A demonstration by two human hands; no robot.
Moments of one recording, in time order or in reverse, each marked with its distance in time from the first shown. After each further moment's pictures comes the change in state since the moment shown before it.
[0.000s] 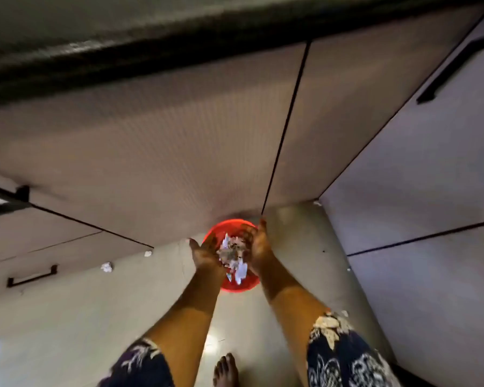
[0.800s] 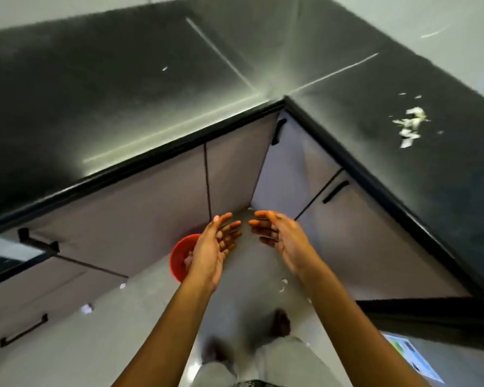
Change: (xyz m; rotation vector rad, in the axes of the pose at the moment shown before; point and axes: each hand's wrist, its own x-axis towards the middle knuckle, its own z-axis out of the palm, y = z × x) left_hand -0.319 0.028 0.070 0.598 -0.586 0.119; right_hand -0.368 -0.109 -0.025 -0.368 0.033 -0.547
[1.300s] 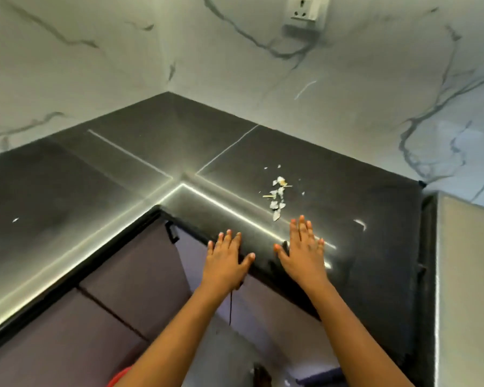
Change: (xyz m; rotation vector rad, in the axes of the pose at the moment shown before) left_hand 0.102 0.002 0.288 1.725 -0.341 0.694; right_hand 0.033 -0.114 -0.265 -1.243 0.780 -0.157
